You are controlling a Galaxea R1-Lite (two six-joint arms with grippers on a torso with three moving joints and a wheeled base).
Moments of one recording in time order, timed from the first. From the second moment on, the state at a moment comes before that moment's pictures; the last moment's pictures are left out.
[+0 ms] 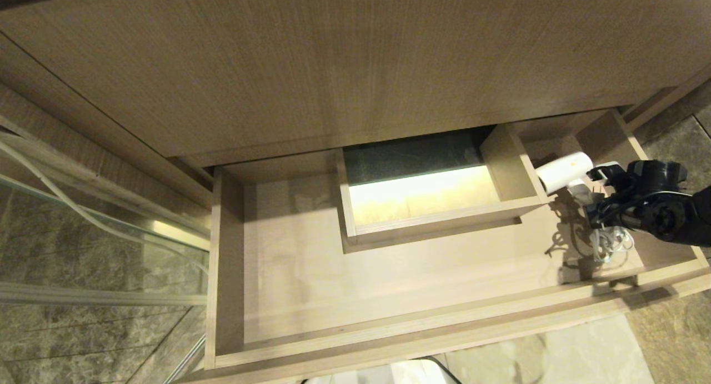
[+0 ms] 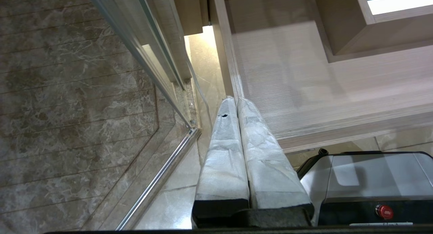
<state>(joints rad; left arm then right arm) 0.00 0.00 0.00 0.00 0.00 0.00 -0.34 2.27 -1.28 -0.54 -0.02 -0.42</state>
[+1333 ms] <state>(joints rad) 0.00 0.00 0.00 0.00 0.00 0.00 -0.38 1.20 -0.75 0.14 -0.01 -0.42</state>
